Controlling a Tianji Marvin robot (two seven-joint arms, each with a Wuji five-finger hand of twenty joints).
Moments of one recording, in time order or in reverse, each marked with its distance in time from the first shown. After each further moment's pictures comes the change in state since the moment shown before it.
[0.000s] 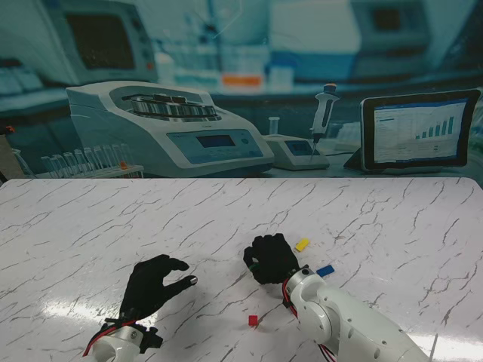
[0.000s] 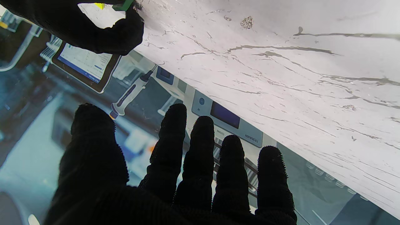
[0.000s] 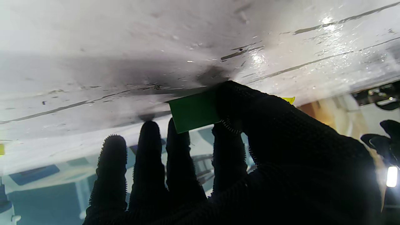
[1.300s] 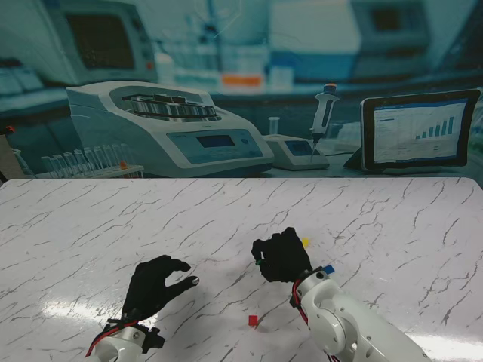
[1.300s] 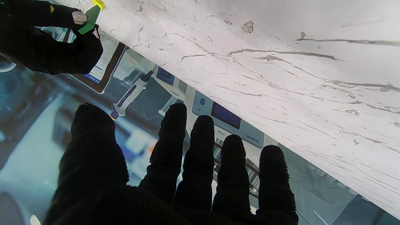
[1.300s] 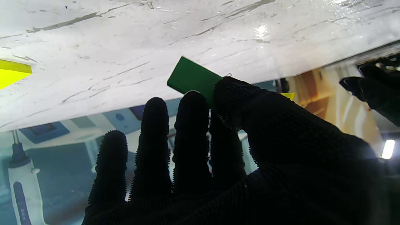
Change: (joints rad) left arm -0.013 -0.001 0.017 0.021 0.006 -0.004 0.020; right arm -0.183 0.032 0.195 -0.224 -0.098 -0.009 -0.013; left_hand 0.000 0.000 0.000 0.000 0.002 0.000 0.012 0.000 0.008 0.000 0.003 0.000 0.002 0.016 0.001 0.011 0.000 0.021 0.025 0.013; right_hand 0.000 -0.055 0.030 0.000 0.045 0.042 0.003 -0.037 0.561 -0.188 0.229 0.066 0.305 -0.078 0.173 0.072 0.036 0.000 0.189 -0.019
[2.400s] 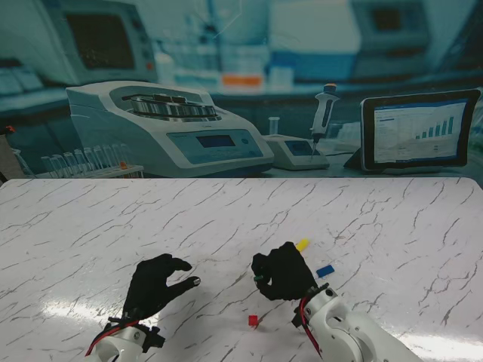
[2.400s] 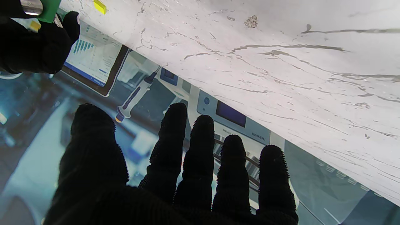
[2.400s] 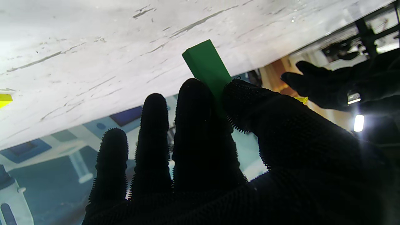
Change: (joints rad) left arm -0.004 0.003 0.001 0.002 0.036 -0.014 0.004; right arm -0.155 0.012 0.106 -0.110 0.026 -0.150 0.024; left_hand 0.000 0.000 0.000 0.000 0.001 0.000 0.011 0.000 0.000 0.000 0.004 0.000 0.000 0.000 0.000 0.000 0.000 0.000 0.003 0.000; right_hand -0.076 0.020 0.011 0.049 -0.011 0.103 0.121 -0.039 0.063 0.009 -0.046 -0.295 0.054 0.010 -0.083 -0.074 0.024 0.000 0.012 -0.014
